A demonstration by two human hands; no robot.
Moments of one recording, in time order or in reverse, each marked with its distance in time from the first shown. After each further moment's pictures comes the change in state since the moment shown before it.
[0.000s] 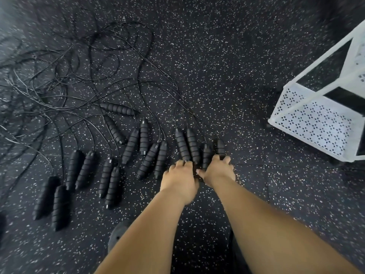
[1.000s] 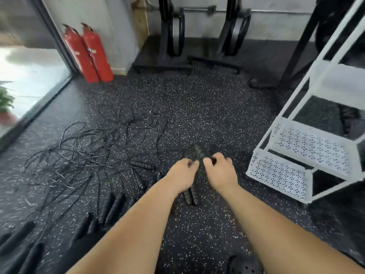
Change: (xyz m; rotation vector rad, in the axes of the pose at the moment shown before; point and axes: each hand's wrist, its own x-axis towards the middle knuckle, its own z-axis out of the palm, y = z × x) left_hand -0.159 0.051 -0.168 -0.607 0.324 0.093; right_hand -0.217 -0.009 -0.188 0.547 0.420 -0.400
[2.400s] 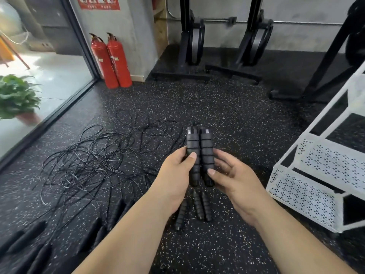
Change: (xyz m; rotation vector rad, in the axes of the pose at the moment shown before) left_hand -0.034 0.007 -0.059 -0.869 0.116 0.187; right_hand -0.041 -0.053 -0.042 0.876 -0.416 -0.252
